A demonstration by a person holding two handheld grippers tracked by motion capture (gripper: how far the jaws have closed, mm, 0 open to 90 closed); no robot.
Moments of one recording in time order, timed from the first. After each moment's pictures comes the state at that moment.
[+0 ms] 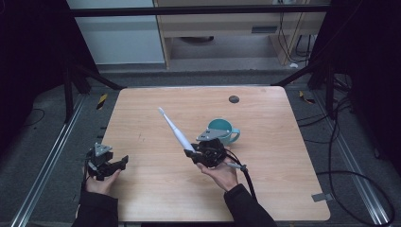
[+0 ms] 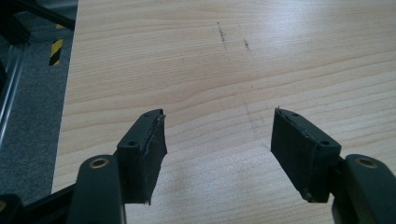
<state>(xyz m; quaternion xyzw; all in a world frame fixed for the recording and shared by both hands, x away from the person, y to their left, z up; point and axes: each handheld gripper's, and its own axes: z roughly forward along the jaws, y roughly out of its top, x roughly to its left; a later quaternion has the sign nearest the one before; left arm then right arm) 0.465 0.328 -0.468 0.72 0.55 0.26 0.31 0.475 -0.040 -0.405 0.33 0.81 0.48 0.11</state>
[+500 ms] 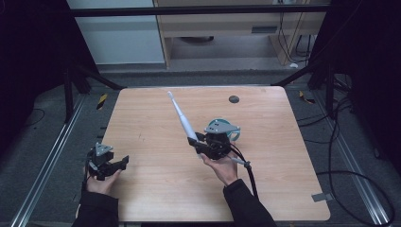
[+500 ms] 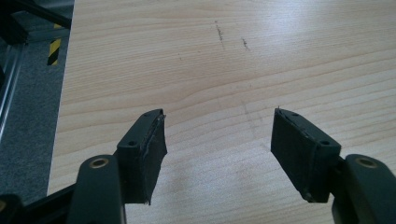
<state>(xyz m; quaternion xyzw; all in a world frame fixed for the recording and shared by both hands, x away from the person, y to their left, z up) 0.465 0.327 -0.469 0.73 0.55 0.26 0.31 0.487 -0.053 -0.396 0.35 0.76 0.53 0.15</state>
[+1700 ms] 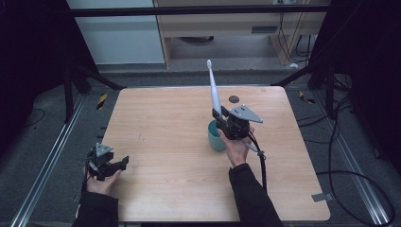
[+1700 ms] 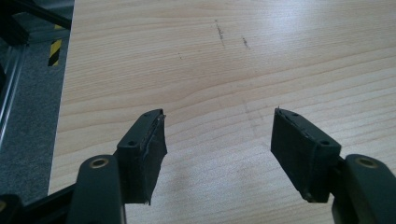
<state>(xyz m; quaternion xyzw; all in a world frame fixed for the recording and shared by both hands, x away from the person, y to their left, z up) 0.465 0.327 -0.470 0.73 0.55 0.26 0.31 0.530 -0.102 -0.390 0.43 0.64 0.57 0.30</state>
